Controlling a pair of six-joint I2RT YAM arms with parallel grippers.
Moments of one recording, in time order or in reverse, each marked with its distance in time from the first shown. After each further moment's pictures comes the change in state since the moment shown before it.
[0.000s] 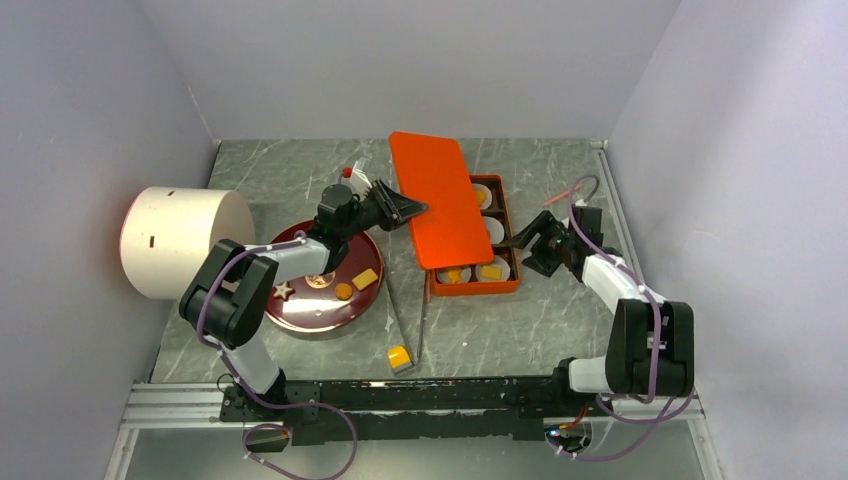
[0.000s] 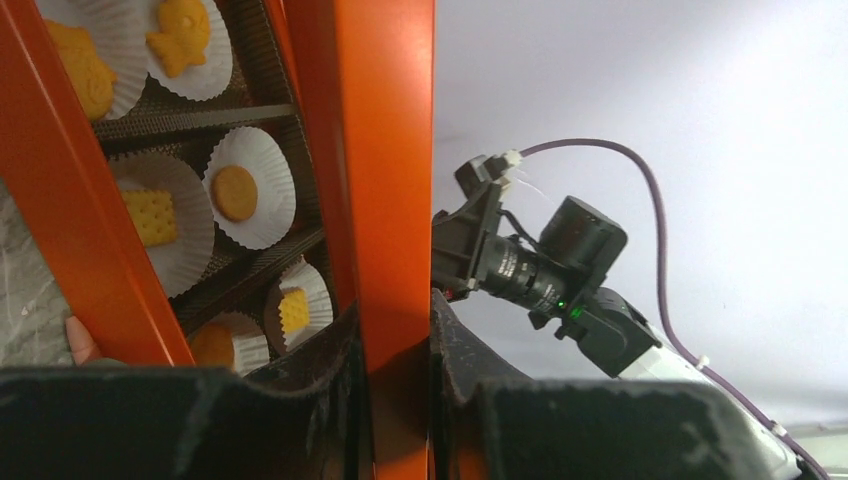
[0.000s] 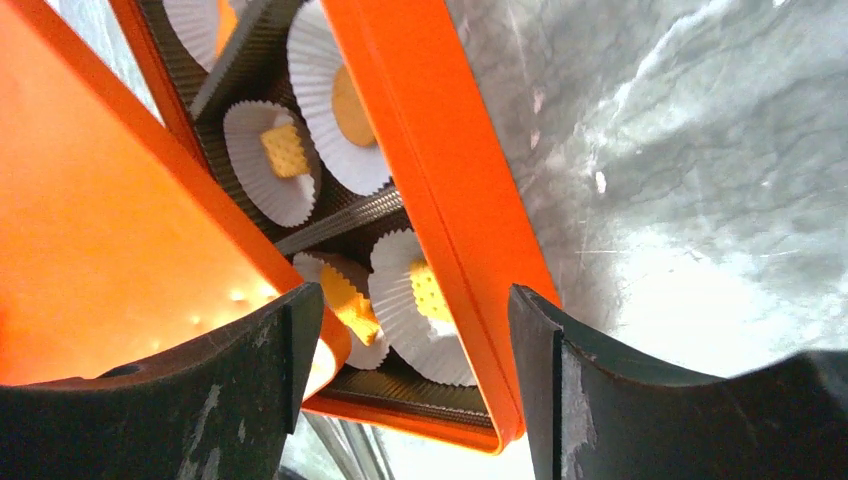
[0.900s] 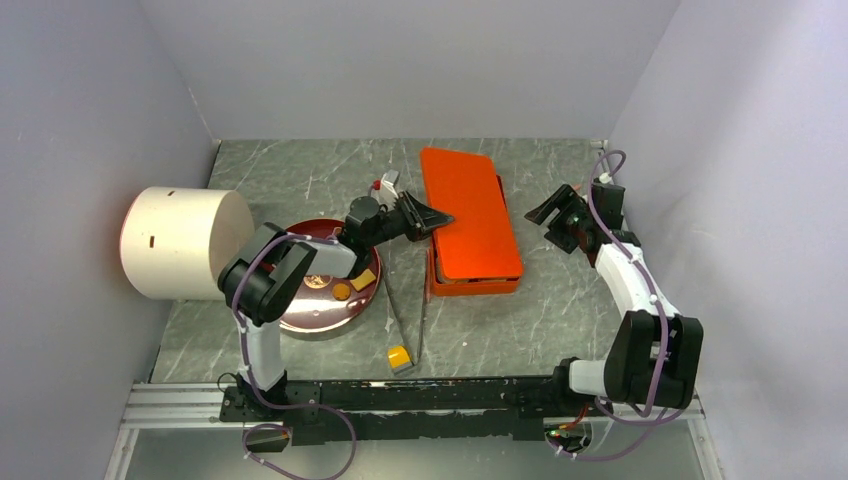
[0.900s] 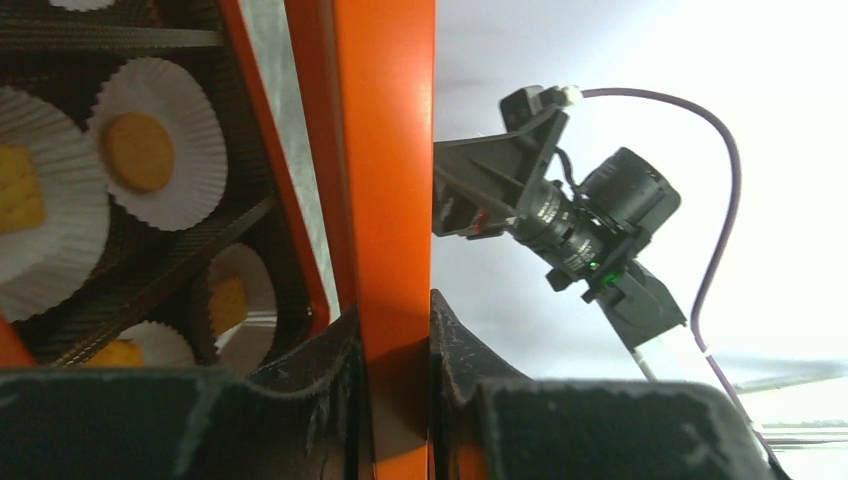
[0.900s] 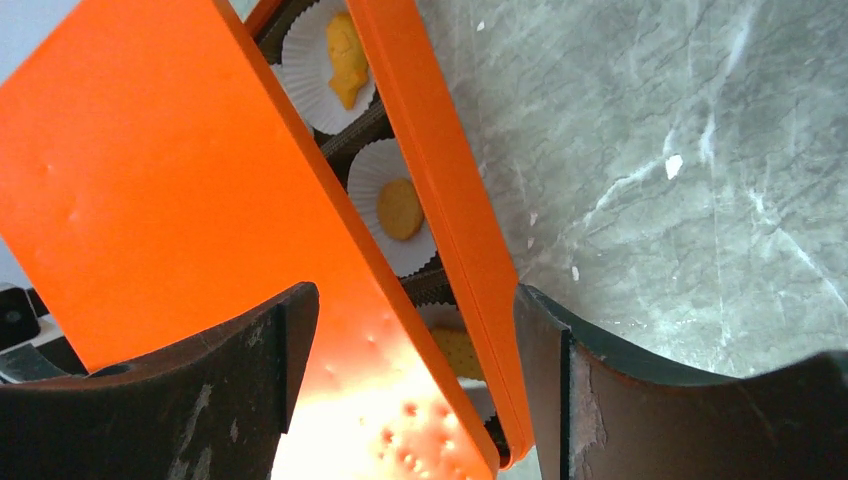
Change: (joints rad) left arm -0.109 0.207 0.057 0.201 0.002 -0.160; right arm -0.065 -0.072 0.185 -0.111 0.125 -0.081
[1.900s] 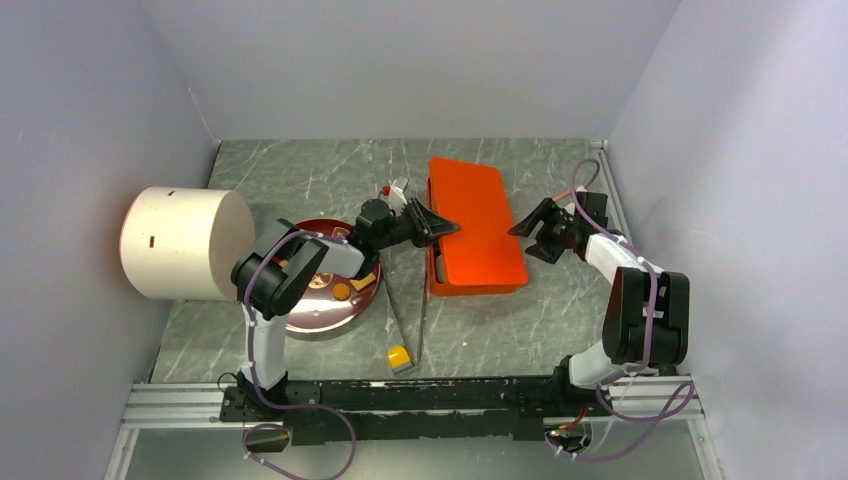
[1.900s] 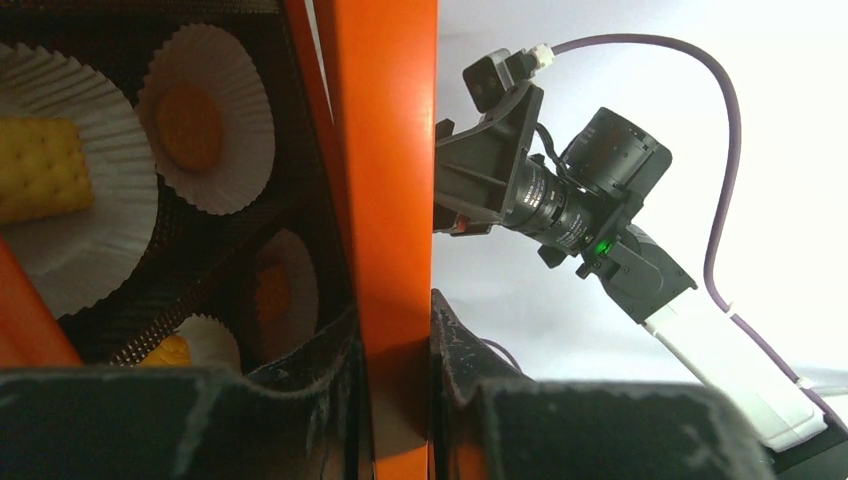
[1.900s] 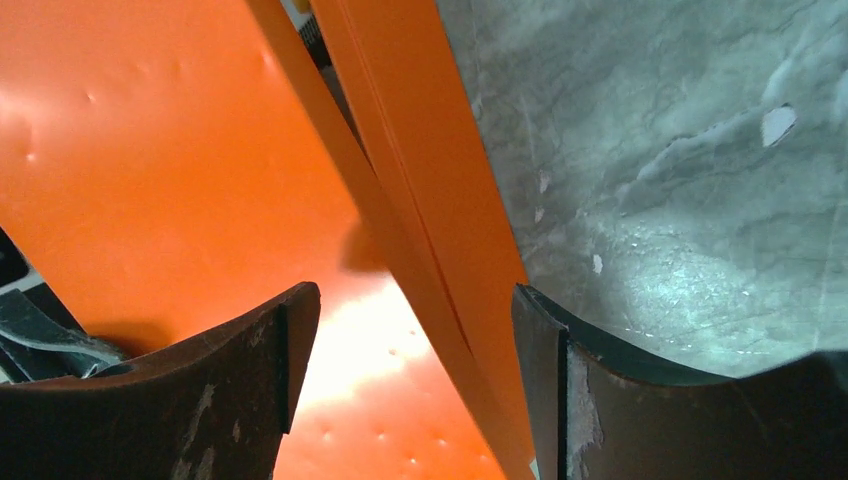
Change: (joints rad) left arm -0.027 0.085 0.042 -0.016 0.006 0.021; right arm 0.005 0.209 -0.024 0.069 -0.188 -0.019
